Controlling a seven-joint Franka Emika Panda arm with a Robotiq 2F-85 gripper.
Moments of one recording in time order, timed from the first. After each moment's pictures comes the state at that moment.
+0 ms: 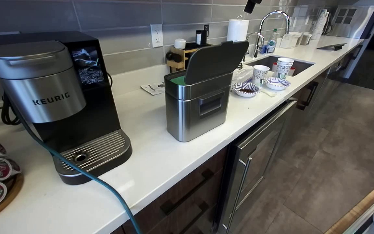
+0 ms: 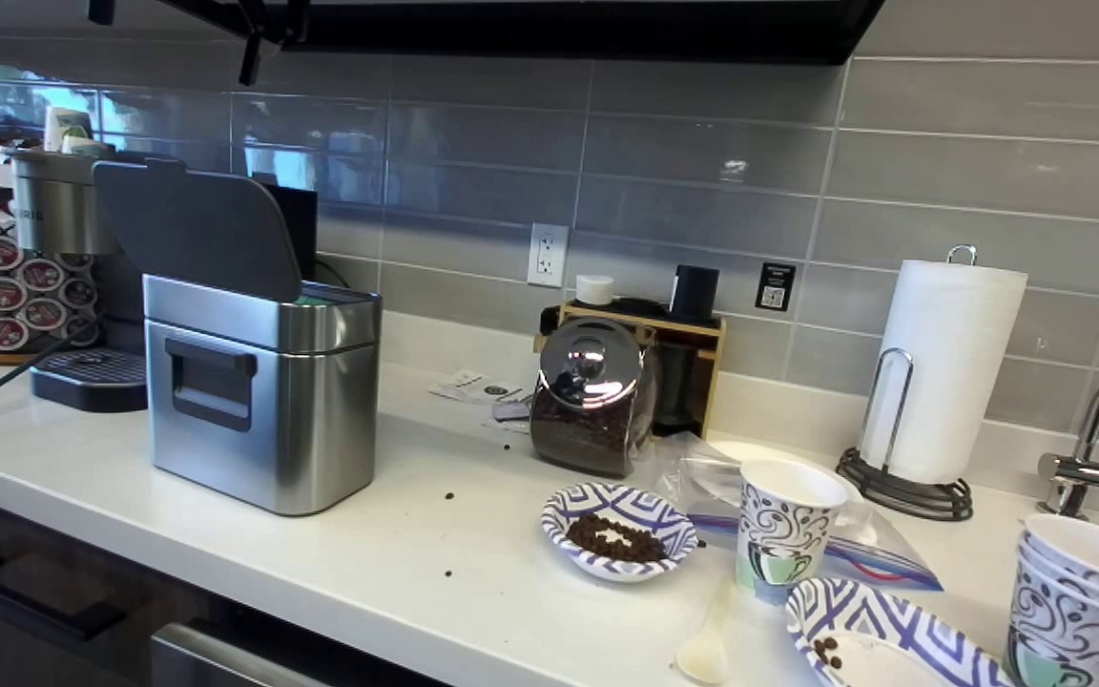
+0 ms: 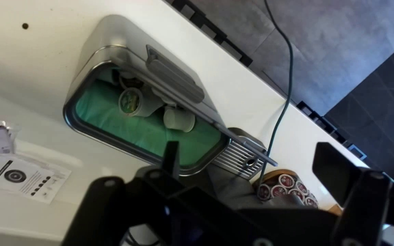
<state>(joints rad) 0.11 -0.30 0.11 -1.95 0.40 1.74 -0.76</state>
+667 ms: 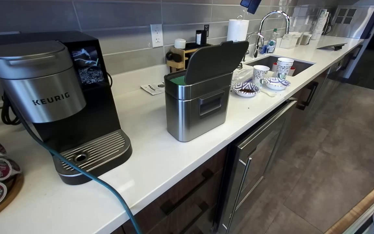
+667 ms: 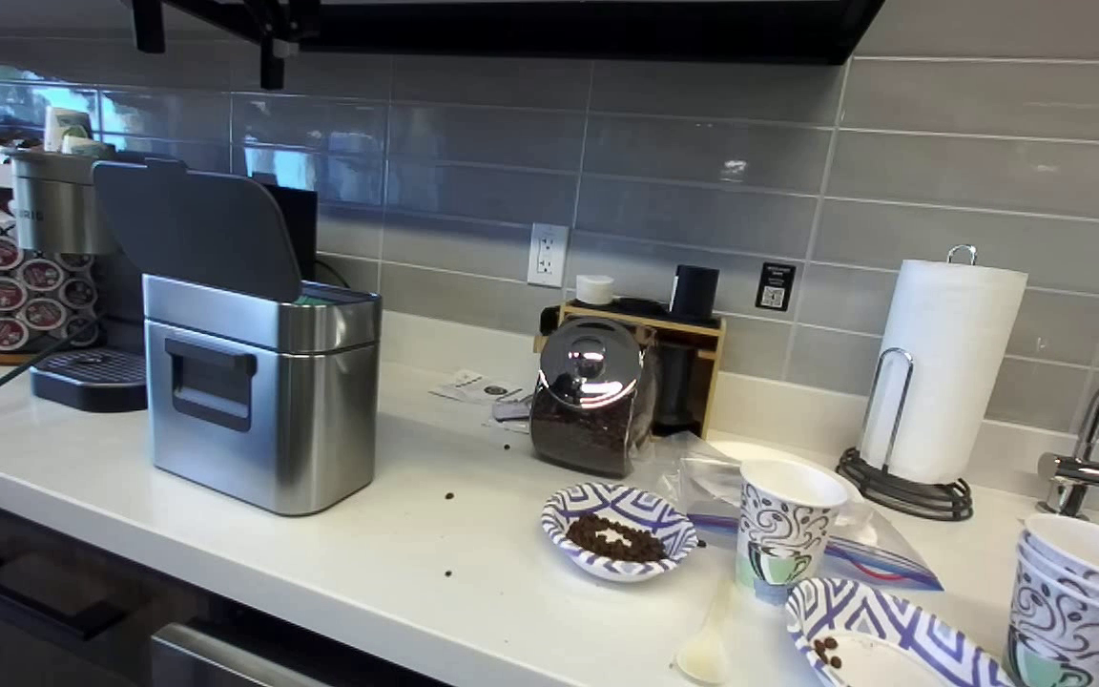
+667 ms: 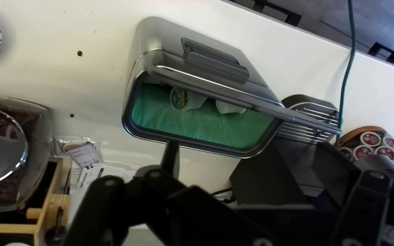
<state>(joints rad) 0.14 -0.38 0.12 -2.07 0.30 1.95 -0.41</state>
